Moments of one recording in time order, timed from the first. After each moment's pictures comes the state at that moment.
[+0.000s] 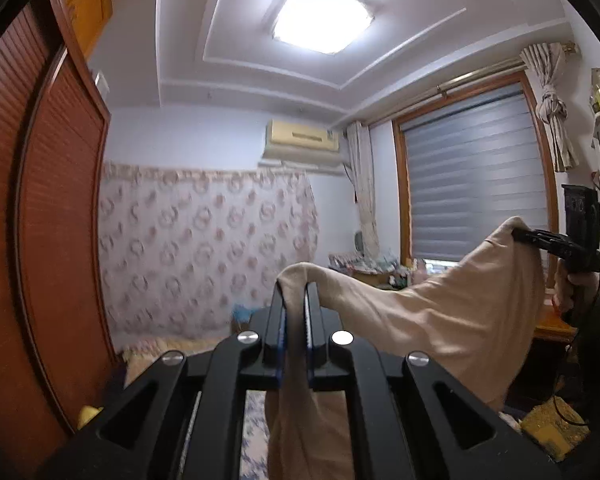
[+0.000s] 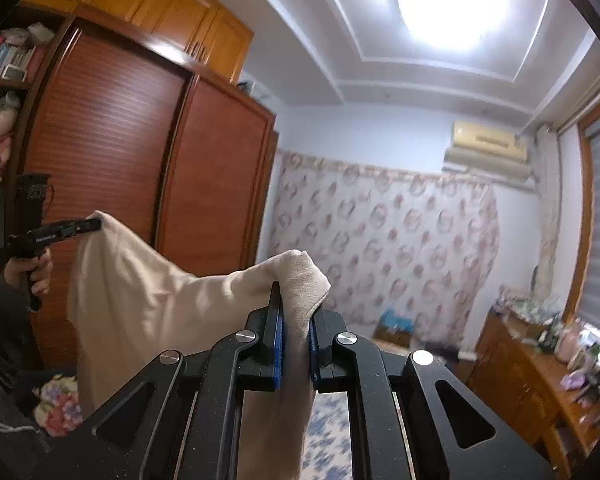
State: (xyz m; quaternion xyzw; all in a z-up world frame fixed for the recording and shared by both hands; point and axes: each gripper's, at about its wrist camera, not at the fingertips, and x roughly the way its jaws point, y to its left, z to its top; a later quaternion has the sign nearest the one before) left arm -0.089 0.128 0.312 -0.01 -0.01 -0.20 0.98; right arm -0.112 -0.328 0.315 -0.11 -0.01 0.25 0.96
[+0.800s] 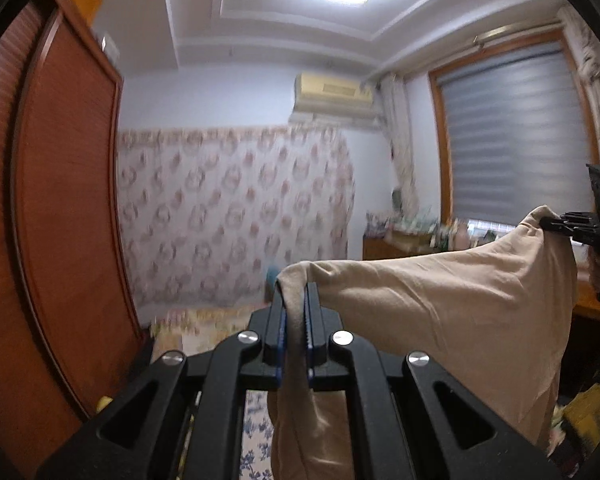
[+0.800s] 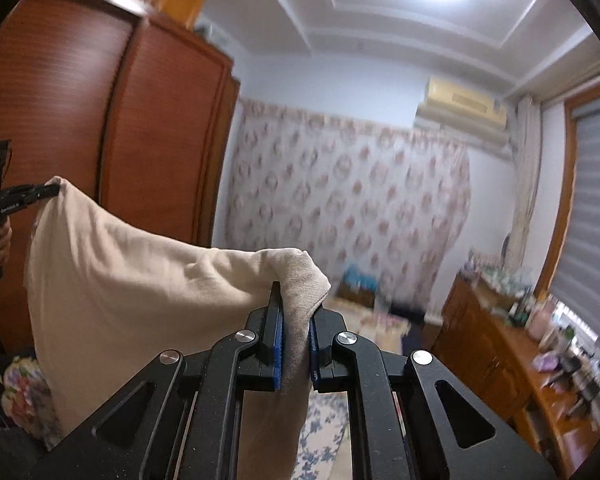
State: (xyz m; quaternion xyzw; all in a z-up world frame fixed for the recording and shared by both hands) left arm 0.085 0.119 0.256 0.02 0.08 -0.14 0.99; right arm 0.055 -0.337 0.244 -0.13 0.12 0.18 0.97
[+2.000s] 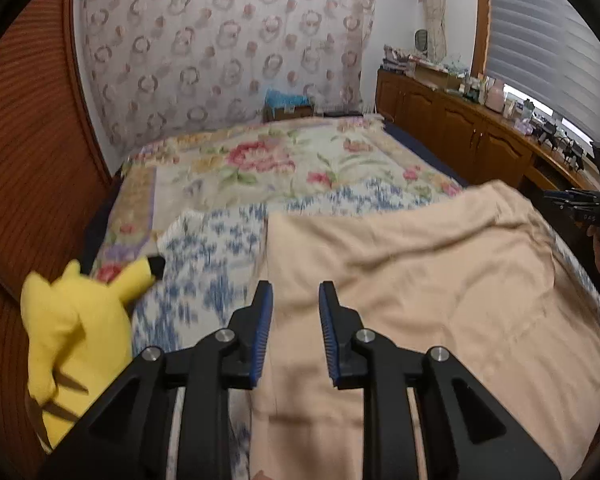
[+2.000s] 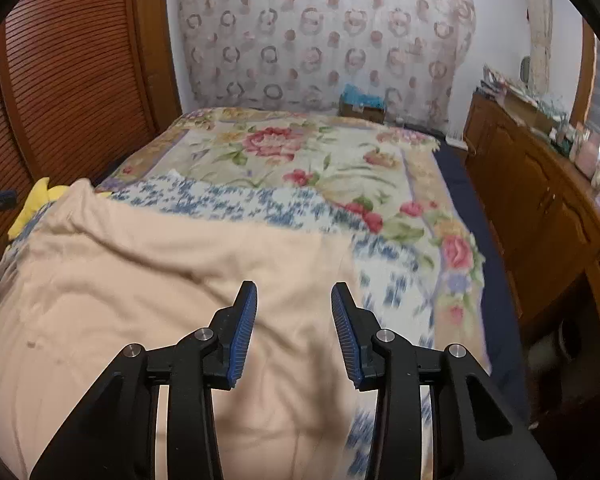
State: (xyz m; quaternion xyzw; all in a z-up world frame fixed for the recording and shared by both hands) left arm 0.266 0.076 -0.017 0.04 0.38 -0.12 0.92; right arm 0.274 -0.349 -0.062 -0.05 0.38 0.13 0.91
